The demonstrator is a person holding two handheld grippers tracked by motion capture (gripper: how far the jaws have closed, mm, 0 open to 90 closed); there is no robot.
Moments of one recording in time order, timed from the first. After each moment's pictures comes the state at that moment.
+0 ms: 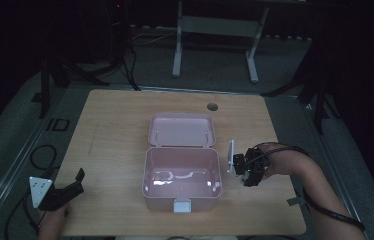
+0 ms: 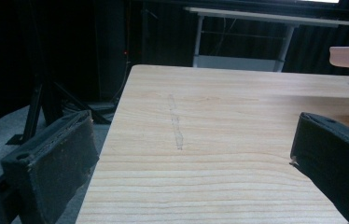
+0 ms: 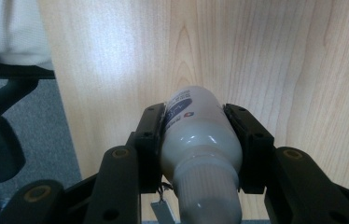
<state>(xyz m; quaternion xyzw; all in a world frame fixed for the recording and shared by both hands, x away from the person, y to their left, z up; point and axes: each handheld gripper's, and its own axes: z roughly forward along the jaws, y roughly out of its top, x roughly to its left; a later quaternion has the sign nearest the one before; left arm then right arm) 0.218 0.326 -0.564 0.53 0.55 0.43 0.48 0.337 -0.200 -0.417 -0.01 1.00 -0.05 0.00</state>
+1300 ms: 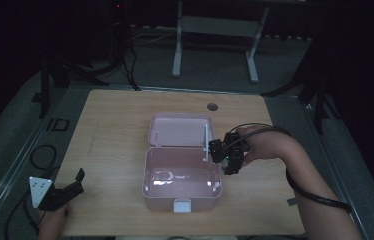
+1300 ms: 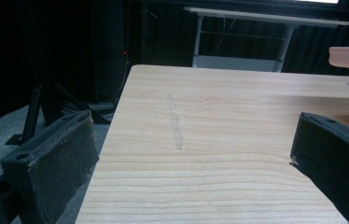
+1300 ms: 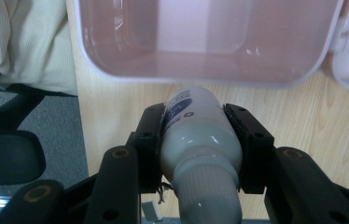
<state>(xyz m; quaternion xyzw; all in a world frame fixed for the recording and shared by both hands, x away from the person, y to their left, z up) 0.218 0.326 -0.564 0.53 0.55 0.43 0.48 0.333 -0.127 -0.354 -0.05 1.00 -0.05 0.02</state>
